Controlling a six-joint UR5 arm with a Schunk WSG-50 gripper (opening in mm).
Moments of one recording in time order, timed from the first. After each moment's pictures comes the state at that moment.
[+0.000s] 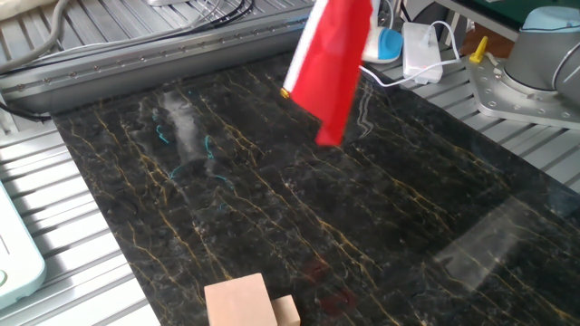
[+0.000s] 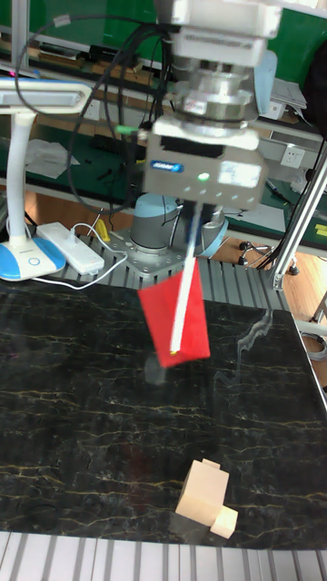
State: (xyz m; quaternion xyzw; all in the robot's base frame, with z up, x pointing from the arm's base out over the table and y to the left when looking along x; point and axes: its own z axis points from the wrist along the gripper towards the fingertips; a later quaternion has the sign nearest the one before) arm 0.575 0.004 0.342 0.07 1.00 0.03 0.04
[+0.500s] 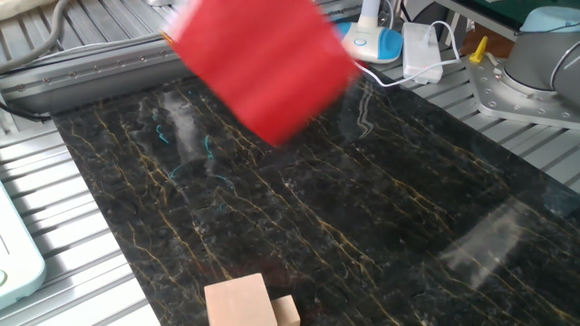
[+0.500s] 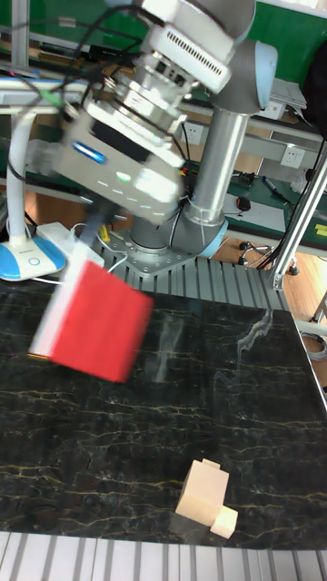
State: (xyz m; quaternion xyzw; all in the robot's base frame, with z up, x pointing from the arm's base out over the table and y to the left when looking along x) arm 0.613 -0.160 0.355 -0.10 0.96 -0.24 0.10
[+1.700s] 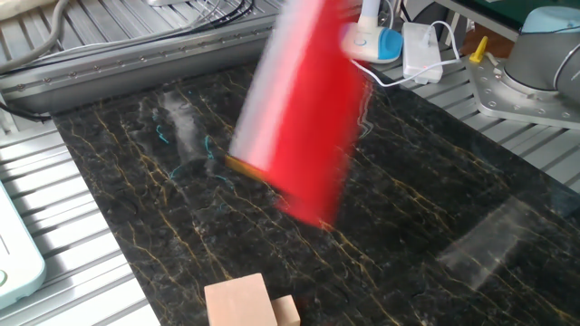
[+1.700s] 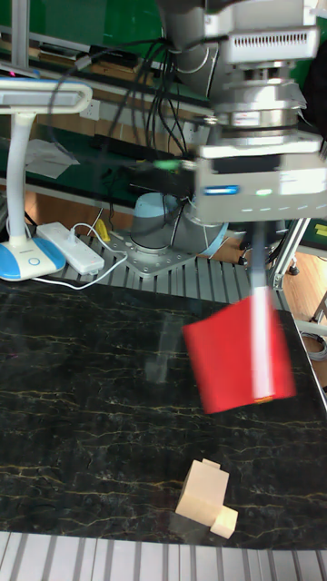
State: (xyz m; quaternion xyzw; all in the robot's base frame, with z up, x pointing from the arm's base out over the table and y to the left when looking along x) arm 0.634 0.116 0.364 0.06 0.98 0.16 0.11
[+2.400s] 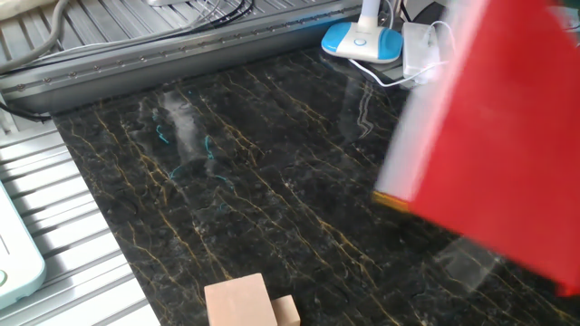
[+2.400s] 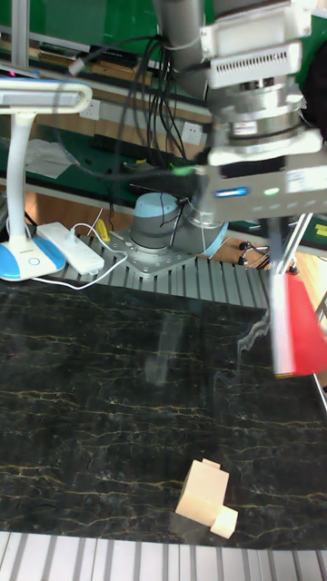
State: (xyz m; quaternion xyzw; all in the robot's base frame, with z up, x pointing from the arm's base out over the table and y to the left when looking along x) arm 0.604 0.105 0.351 0.09 0.98 0.15 0.04
